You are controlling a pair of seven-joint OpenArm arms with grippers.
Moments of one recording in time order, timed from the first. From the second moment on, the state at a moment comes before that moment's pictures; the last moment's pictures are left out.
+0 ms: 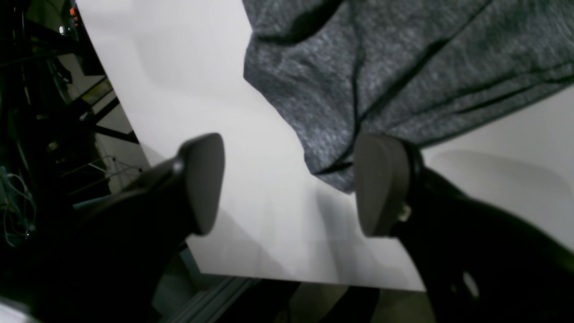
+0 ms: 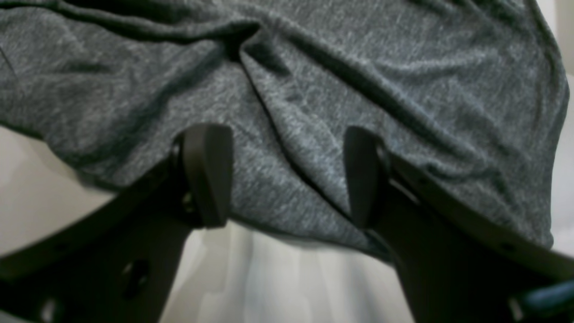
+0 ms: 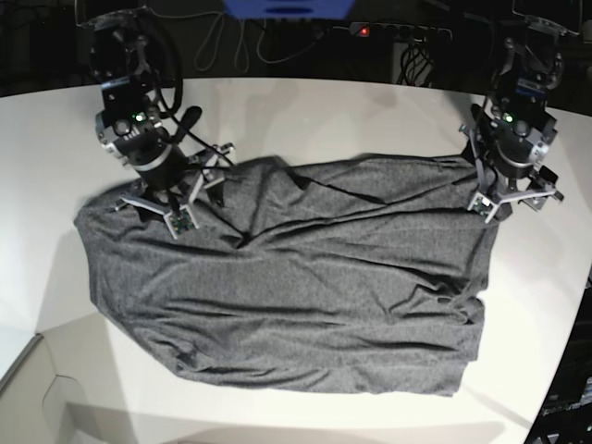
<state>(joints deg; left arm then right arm) 13.0 -29.3 3.2 104.5 8.5 -15.0 56.3 -11.4 10.3 -5.4 103.8 -0.5 16.6 -38.4</state>
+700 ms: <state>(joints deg) 12.8 -29.5 3.2 101.2 8.7 -15.0 56.1 -12.0 10.3 -5.4 103.8 -0.5 16.6 -38.4</state>
